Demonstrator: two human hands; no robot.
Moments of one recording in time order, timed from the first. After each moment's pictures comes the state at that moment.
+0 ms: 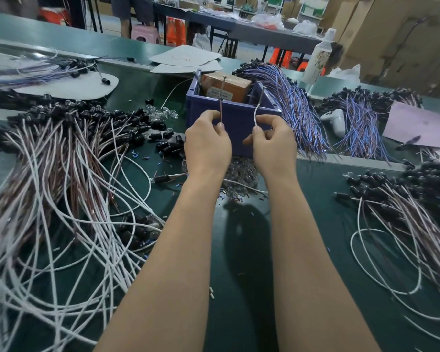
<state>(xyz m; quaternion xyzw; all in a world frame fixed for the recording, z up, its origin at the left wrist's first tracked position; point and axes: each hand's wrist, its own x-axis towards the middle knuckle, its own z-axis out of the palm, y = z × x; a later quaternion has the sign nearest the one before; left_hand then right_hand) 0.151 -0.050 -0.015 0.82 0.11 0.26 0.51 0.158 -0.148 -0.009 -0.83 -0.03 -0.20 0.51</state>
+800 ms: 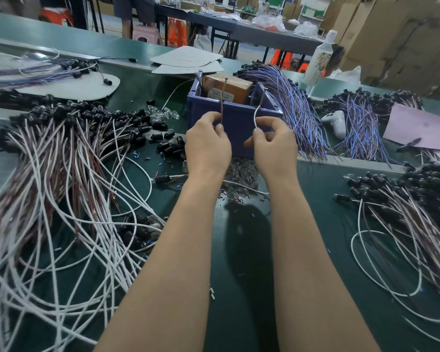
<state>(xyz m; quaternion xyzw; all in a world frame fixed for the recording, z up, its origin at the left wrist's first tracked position) 0.152 -0.048 -0.015 0.82 0.11 0.25 0.50 0.158 -0.148 -0.010 -0.84 -0.03 -0.20 0.51</state>
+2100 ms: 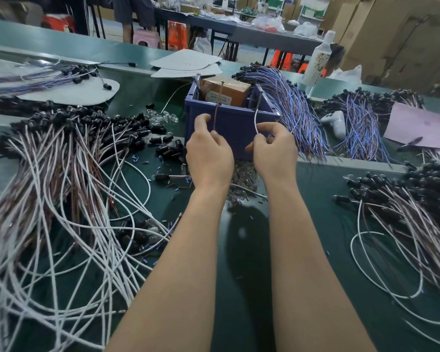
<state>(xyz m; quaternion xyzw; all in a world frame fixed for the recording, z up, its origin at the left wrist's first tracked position) 0.145 -0.062 -0.020 0.78 0.14 0.29 0.53 0.155 -0.151 -0.006 -0.84 0.01 -0.19 0.51</state>
